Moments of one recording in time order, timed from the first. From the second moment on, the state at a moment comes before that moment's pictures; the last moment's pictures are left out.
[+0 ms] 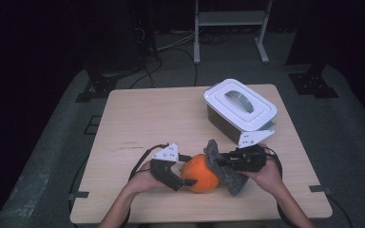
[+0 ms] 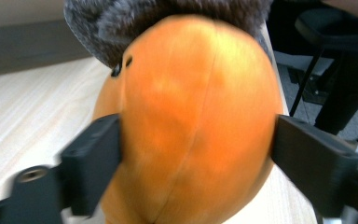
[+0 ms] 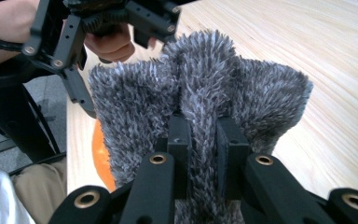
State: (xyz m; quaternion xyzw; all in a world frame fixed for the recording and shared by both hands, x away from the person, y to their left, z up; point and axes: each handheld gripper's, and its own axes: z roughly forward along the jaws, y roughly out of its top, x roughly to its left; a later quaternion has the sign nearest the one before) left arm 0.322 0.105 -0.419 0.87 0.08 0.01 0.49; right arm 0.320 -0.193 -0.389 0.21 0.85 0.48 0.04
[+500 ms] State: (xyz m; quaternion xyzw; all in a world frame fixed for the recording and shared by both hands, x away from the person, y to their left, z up) left arm 0.322 0.118 -0.402 0.86 0.12 0.08 0.49; right arm 0.320 -0.184 -0.382 0.20 0.86 0.46 0.06
